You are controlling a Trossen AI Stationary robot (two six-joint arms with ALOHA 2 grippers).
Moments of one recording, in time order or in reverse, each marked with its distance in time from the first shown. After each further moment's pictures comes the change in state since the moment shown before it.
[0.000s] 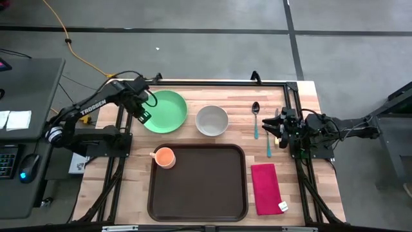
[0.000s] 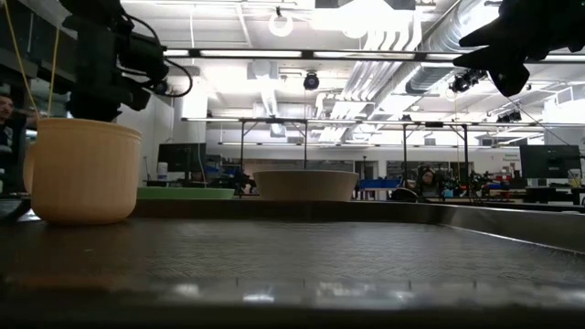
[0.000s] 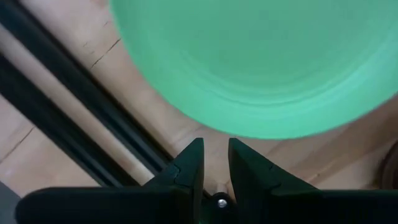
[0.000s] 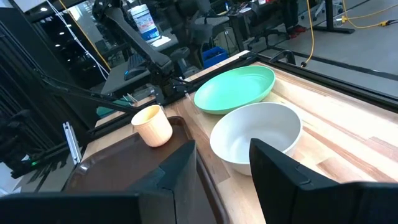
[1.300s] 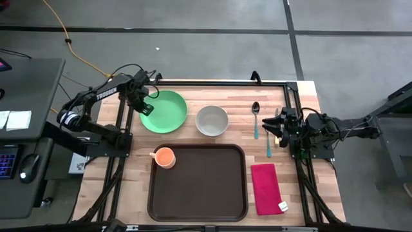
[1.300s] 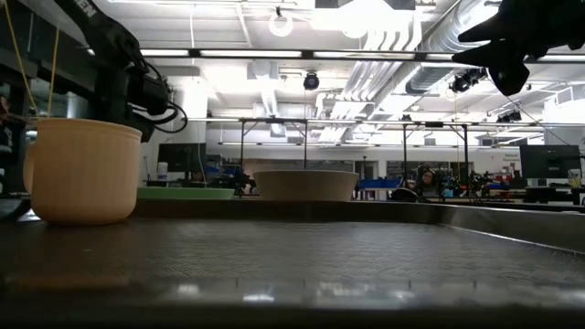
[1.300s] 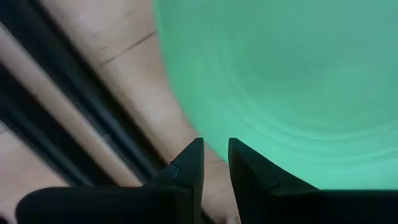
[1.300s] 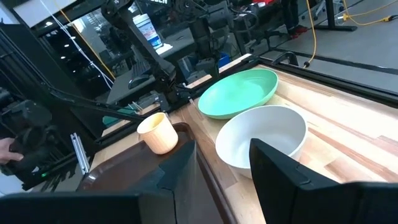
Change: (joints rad) left arm 0.207 0.263 0.000 0.142 0.037 0.029; right arm 0.000 0.000 0.000 0.024 0.003 0.041
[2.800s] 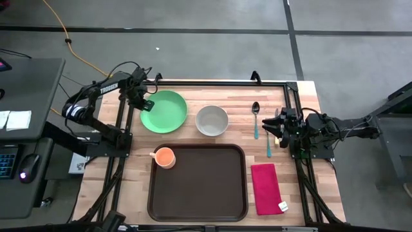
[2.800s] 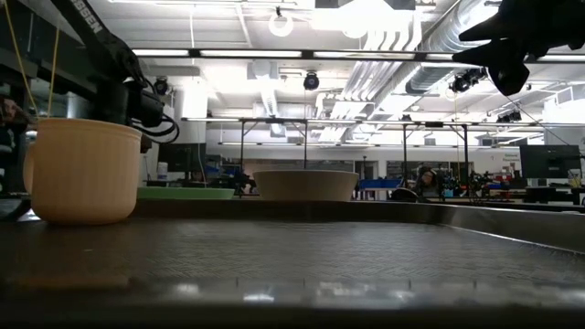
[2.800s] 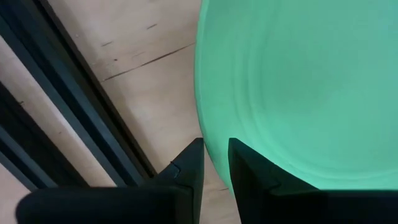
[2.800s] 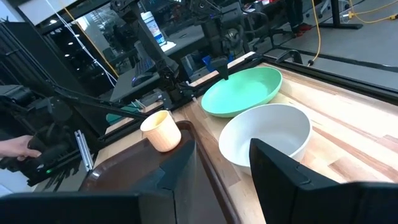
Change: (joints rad) left arm 0.111 0.104 0.000 0.093 0.069 -0.024; right arm 0.000 0.000 0.000 -0.001 -0.017 0.000
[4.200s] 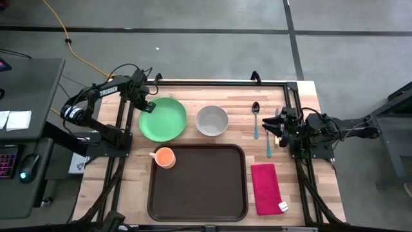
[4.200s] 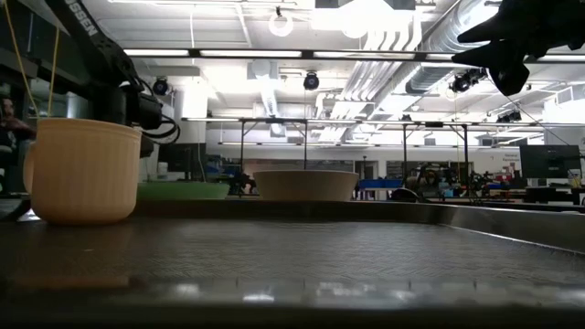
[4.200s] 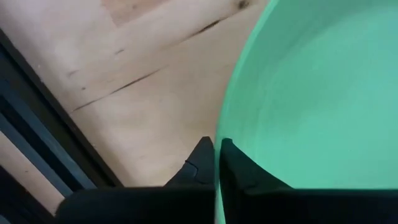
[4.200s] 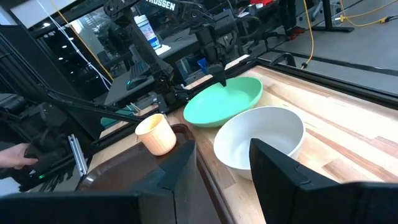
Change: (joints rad) left arm -0.001 -0.019 -0.075 0.141 0.038 0.045; right arm 0.000 0.000 0.000 0.001 0.026 0.001
